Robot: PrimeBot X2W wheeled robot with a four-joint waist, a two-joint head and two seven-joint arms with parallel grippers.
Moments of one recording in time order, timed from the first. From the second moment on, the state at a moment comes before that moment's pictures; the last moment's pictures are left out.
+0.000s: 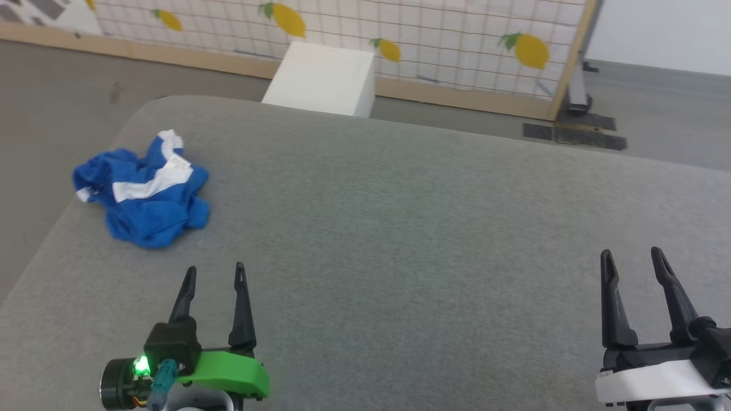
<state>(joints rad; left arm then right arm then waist) 0.02 0.05 -0.07 0.06 -0.10 0.08 -0.26 0.10 -0.05 -0.10 -0.08 0.09 0.13 -0.26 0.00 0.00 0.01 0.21</state>
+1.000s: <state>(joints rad) 0.02 0.05 -0.02 0.07 -0.12 0.09 -0.26 0.11 -0.05 -0.08 -0.09 0.07 0.13 -0.26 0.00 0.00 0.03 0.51</state>
